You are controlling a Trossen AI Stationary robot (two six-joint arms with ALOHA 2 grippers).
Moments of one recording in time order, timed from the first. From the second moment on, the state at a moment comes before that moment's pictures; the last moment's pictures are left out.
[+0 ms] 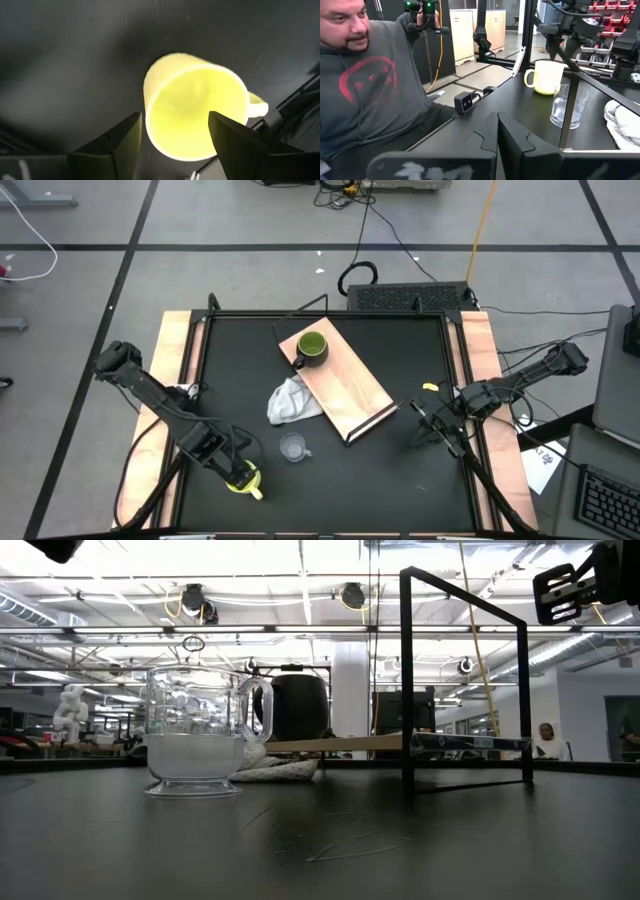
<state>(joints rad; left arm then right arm) -0.68 1.44 1.12 -1.04 0.06 -1.52 0.40 0.45 0.12 0.26 -0.23 0.03</state>
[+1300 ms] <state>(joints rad) -0.74 1.45 1.01 -0.93 0.00 -1.43 0.40 0.45 0.12 0.26 -0.23 0.04</state>
